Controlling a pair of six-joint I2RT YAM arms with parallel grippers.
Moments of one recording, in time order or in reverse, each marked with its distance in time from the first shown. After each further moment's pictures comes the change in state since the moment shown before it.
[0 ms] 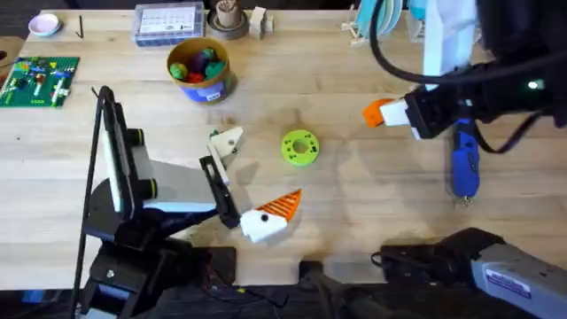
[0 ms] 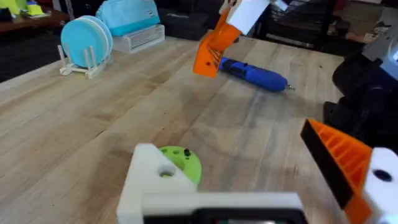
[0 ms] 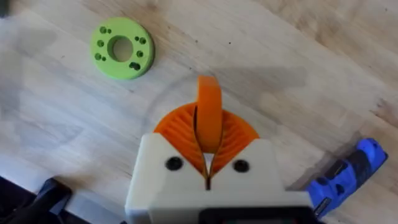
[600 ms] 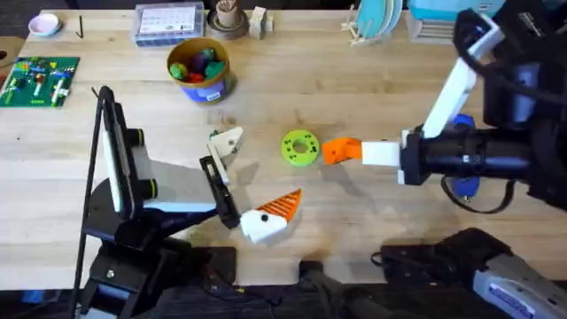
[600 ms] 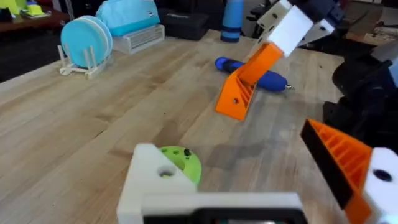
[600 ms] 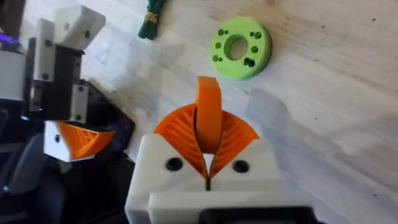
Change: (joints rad) left arm 0.000 0.000 0.000 0.000 0.000 0.000; right arm 0.000 -0.318 -0.384 0.264 -0.461 0.391
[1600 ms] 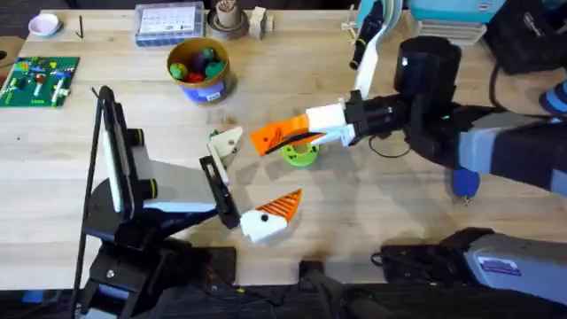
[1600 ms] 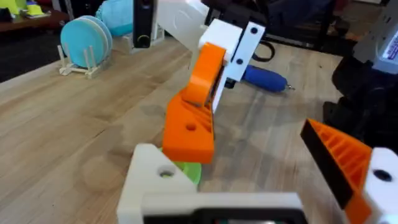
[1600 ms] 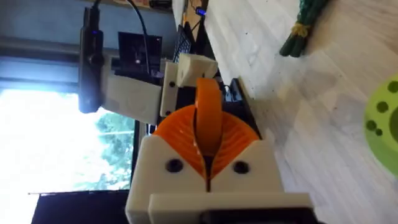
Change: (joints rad) left arm 0.000 0.000 0.000 0.000 0.001 0.000; right arm 0.045 0.604 -0.112 1.114 -0.679 0.665
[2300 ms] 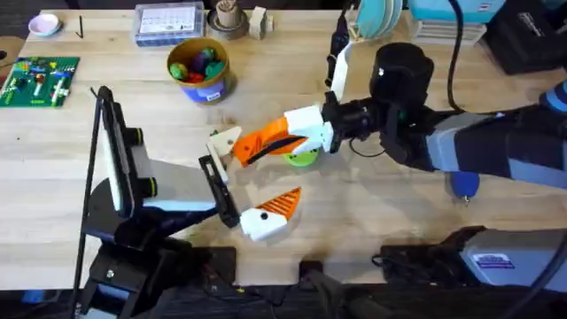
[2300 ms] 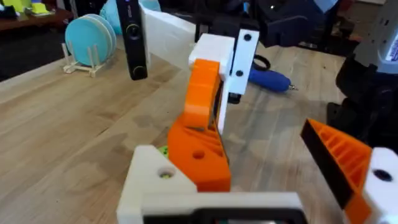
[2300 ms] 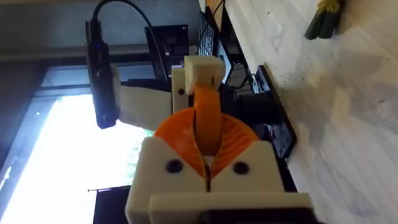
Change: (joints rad) left arm 0.000 0.000 0.000 -0.001 -0.010 -0.004; right arm 0.107 0.137 0.000 0.304 0.007 0.369
